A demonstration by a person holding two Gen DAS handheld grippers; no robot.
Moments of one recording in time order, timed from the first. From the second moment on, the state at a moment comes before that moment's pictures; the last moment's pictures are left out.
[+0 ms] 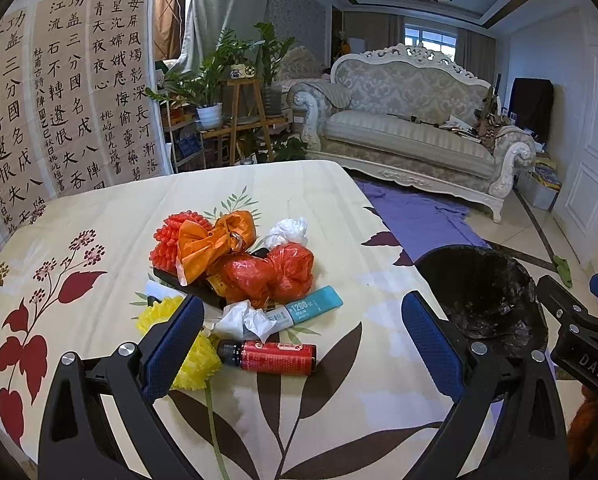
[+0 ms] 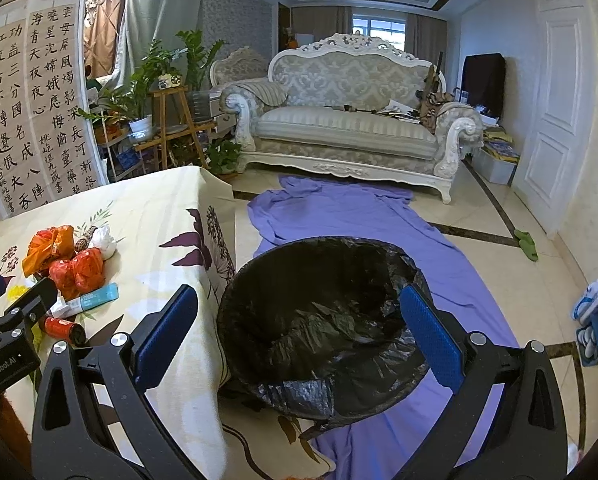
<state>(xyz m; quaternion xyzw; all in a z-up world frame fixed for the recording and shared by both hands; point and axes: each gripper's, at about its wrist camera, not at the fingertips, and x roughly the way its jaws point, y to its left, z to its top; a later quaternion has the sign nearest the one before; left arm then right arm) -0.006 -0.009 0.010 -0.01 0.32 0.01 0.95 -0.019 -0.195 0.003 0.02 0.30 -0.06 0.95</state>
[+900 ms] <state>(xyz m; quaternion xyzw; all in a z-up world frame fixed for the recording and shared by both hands) -0.004 -0.007 0.007 -0.01 0.32 0.00 0.95 -0.017 -0.195 0.000 0.02 0.30 -0.06 0.95</state>
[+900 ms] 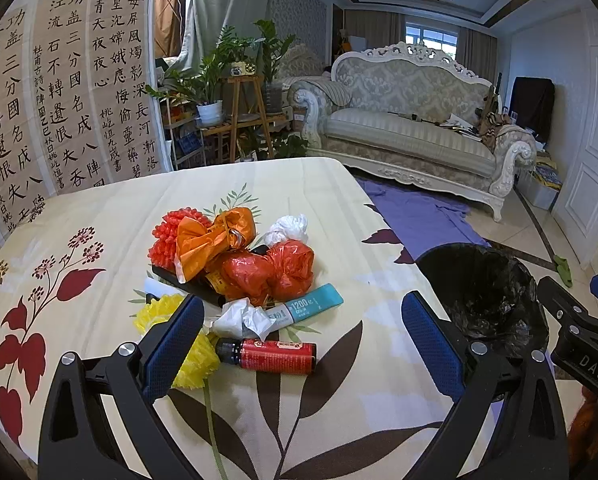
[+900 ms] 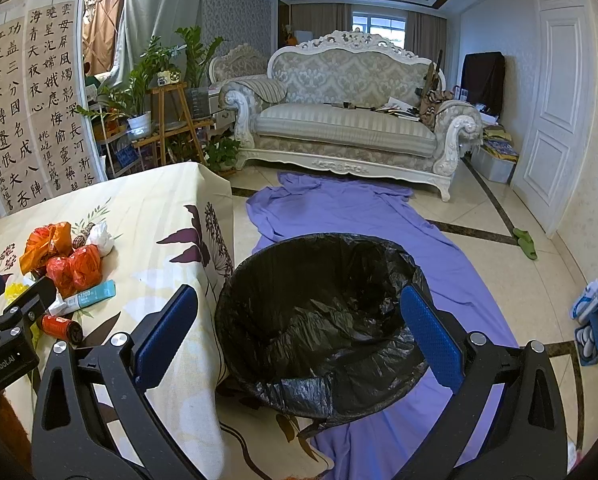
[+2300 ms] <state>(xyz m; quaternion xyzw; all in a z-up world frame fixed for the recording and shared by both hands) -0.009 -0.005 -0.001 0.00 0.33 0.00 0.94 -0.023 -0.189 -0.010 0.01 0.31 -0.04 0.95</state>
